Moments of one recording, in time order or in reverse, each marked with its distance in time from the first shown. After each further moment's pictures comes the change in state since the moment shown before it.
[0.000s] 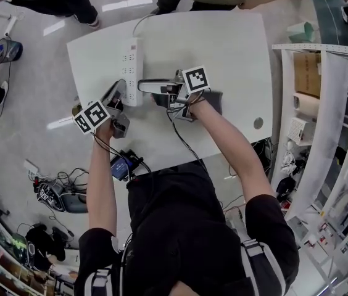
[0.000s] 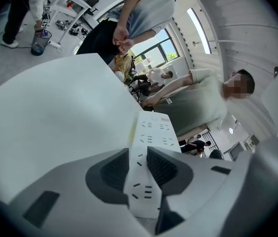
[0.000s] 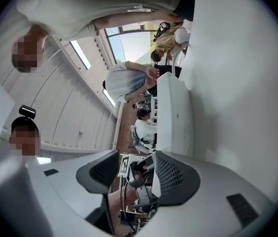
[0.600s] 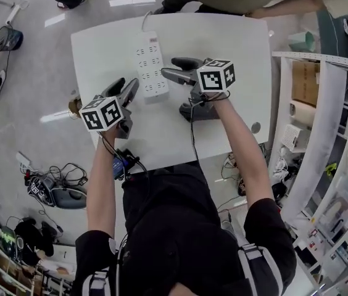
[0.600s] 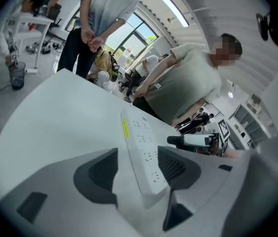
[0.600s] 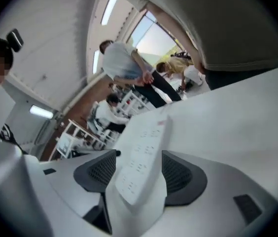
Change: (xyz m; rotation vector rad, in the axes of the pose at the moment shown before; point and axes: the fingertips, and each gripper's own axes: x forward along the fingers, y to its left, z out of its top) left arm -0.001 -0.034 -0.012 0.319 0.107 0.080; right arm -0.067 -0.030 0.044 -0.493 0.126 -0.590
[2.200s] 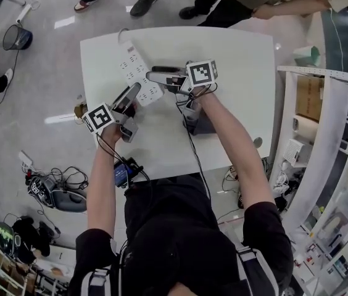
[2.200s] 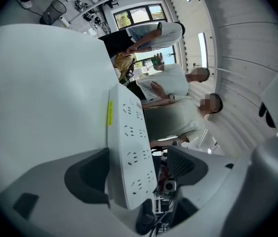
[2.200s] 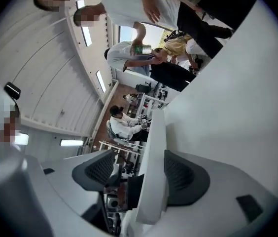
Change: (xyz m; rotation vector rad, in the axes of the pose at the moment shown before) left arm 0.010 0.011 0.015 -0.527 -0.191 -0.328; right arm 0.066 0.020 0.029 0.305 -0.041 0.375
